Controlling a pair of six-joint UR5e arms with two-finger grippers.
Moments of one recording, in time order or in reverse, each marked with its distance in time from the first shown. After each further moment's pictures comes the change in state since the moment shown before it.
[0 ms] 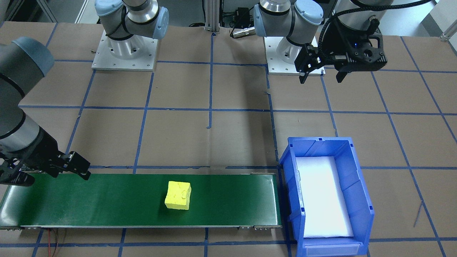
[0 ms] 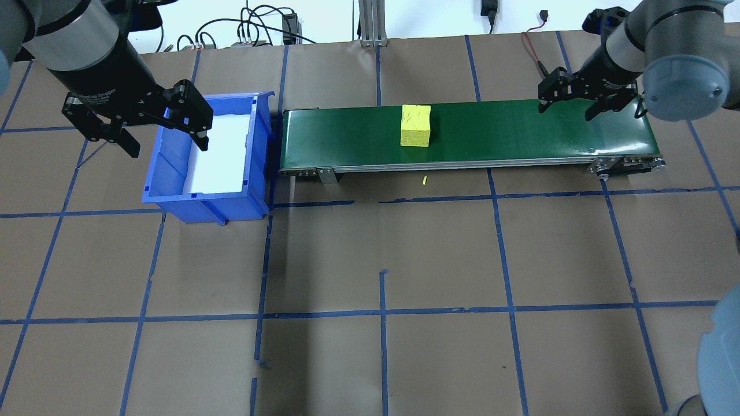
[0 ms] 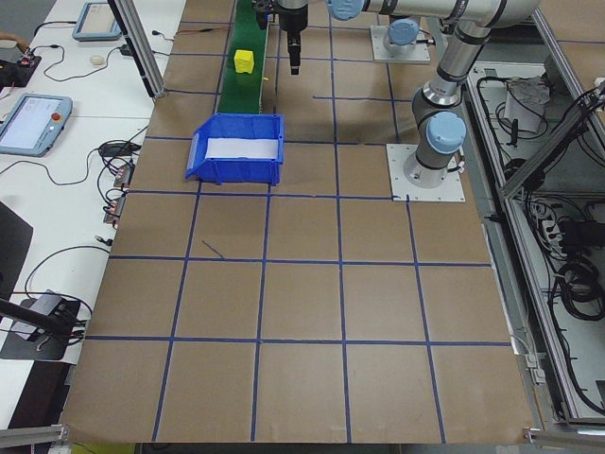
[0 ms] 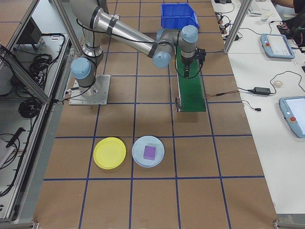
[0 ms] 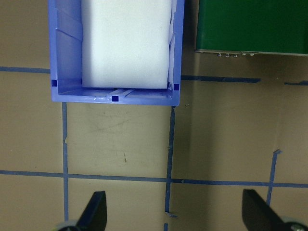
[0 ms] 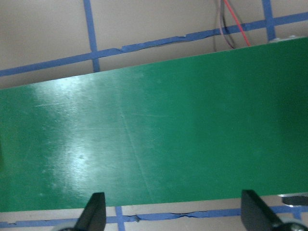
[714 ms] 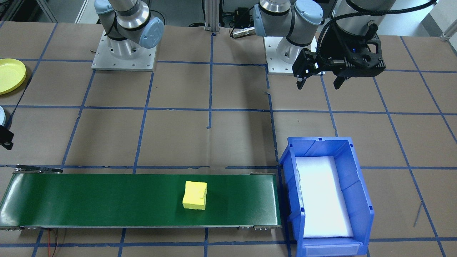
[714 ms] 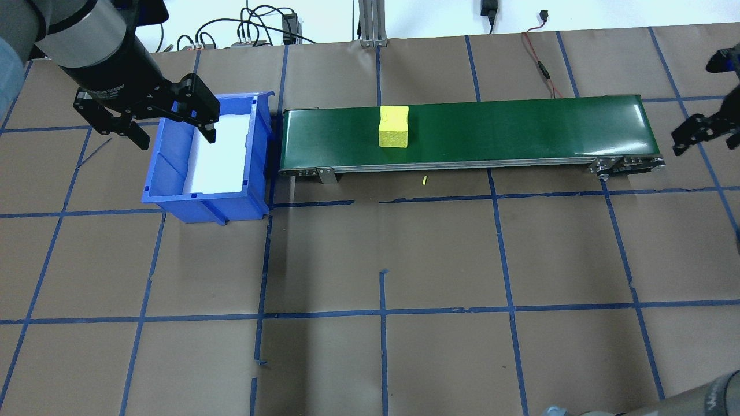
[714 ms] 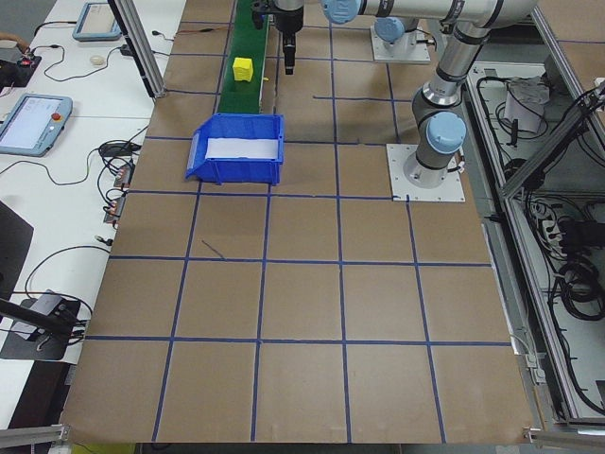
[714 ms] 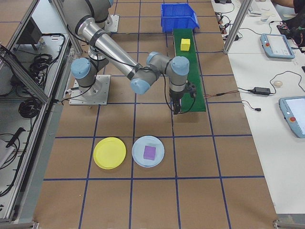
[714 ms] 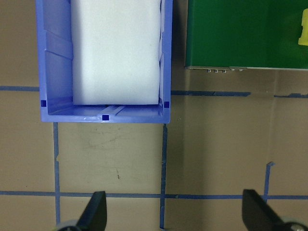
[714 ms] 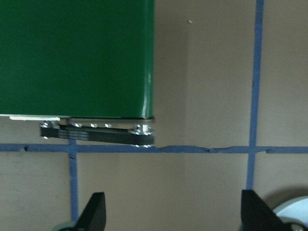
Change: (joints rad) left arm -0.002 -0.010 -0.005 0.038 -0.021 0.005; right arm -0.274 -0.064 0.084 -0.011 -0.253 -0.469
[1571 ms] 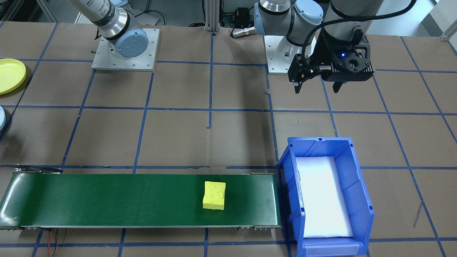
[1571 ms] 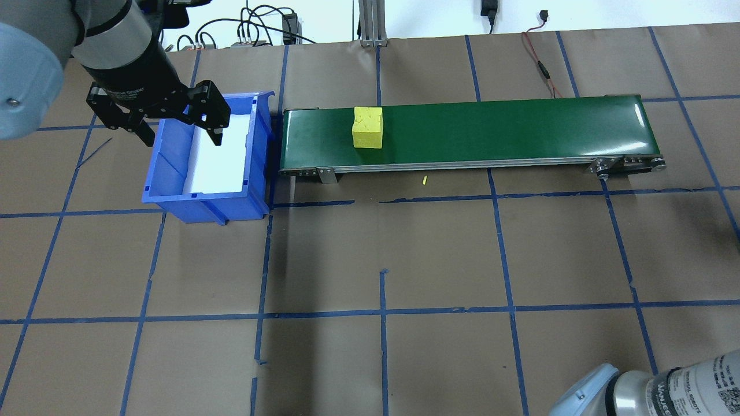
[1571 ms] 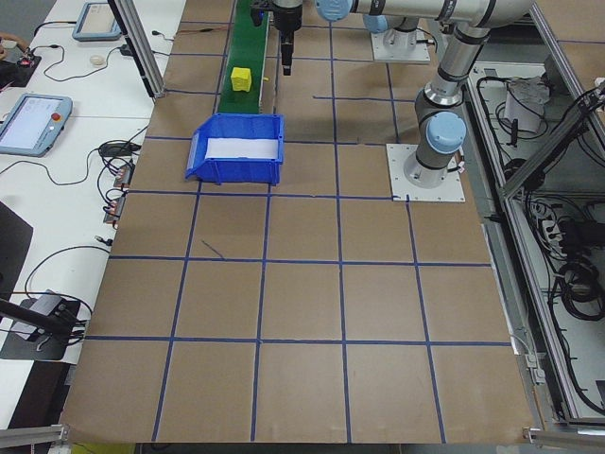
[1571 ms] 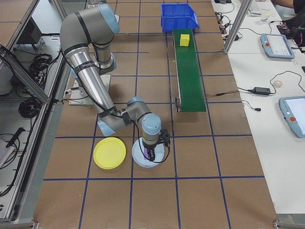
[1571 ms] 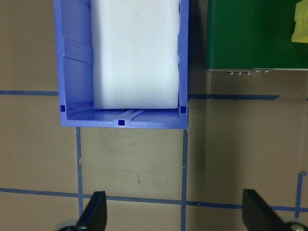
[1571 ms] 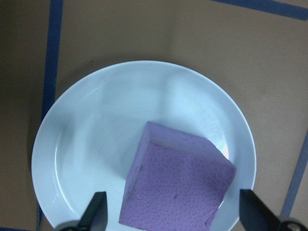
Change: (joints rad) left arm -0.043 -0.024 0.000 0.042 0.066 0.008; right arm -0.521 0.159 0.034 -0.139 -0.021 -0.642
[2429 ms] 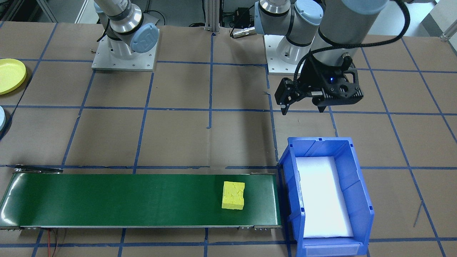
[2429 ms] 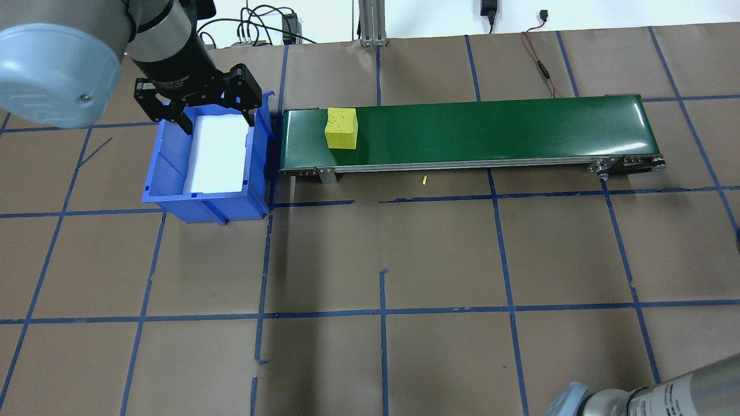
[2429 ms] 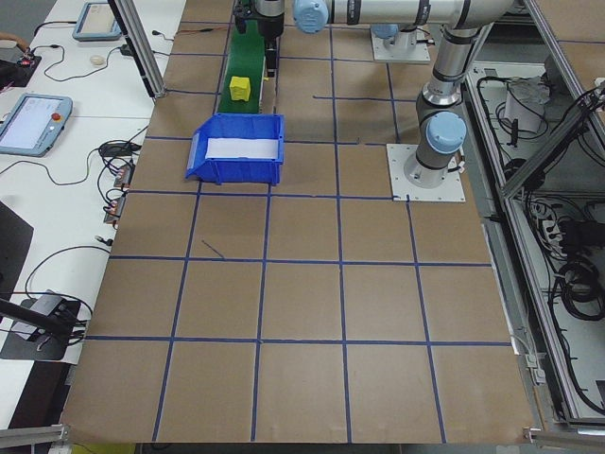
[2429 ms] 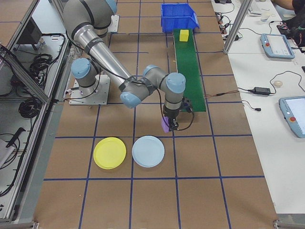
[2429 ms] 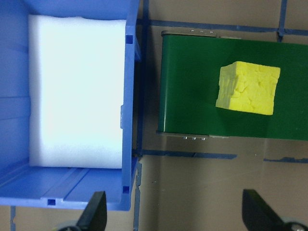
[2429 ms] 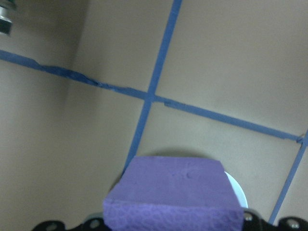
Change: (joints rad) left arm -0.038 -0.062 -0.011 0.111 -0.043 -0.130; right arm 0.216 -0.090 -0.051 0.067 -0.054 0.070
